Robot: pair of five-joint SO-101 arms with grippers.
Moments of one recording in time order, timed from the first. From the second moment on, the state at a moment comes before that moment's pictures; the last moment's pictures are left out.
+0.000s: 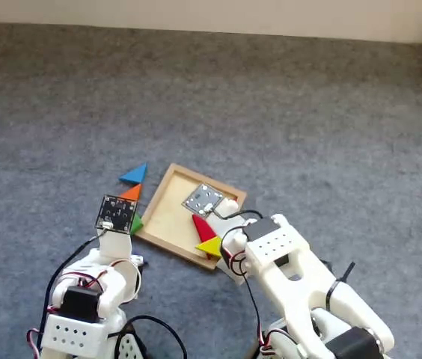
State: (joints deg) left arm 5.2 -100.7 96.0 74.9 6.6; right arm -35.0 -25.5 60.6 53.4 25.6
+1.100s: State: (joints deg) left arm 5.2 -100.7 96.0 74.9 6.6; right arm -42.8 -25.0 52.3 52.2 19.4
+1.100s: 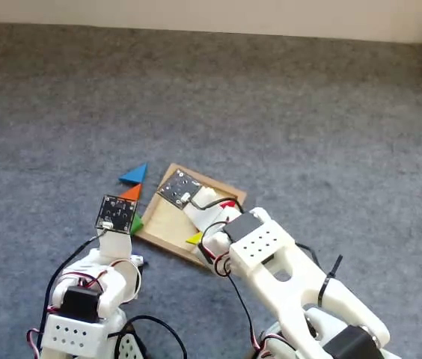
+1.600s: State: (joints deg) left arm 5.2 -100.7 96.0 74.9 6.6; right arm -43.1 -10.5 43.2 50.7 19.3
